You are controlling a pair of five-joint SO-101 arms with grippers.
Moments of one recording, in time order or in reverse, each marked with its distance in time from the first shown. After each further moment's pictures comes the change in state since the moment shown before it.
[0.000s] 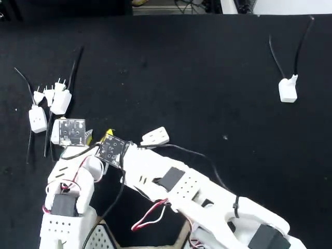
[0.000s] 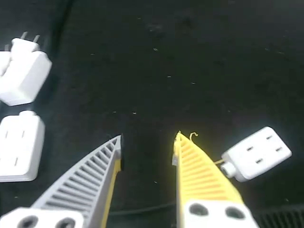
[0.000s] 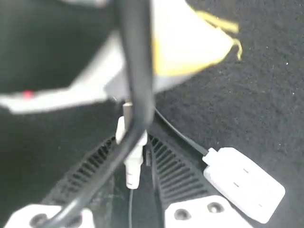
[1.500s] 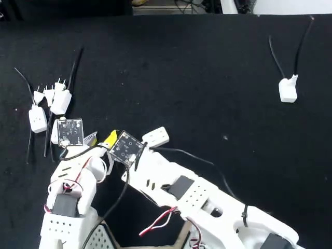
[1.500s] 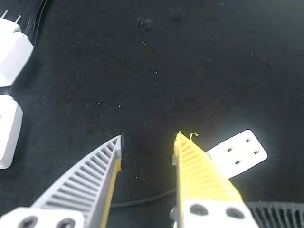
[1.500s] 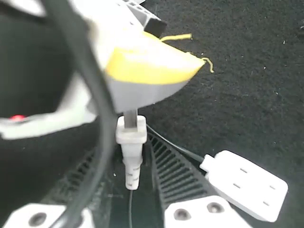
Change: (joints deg) left arm 2.0 0.0 0.0 -0.1 7.6; right arm 1.1 -8.6 9.9 -12.0 -8.0
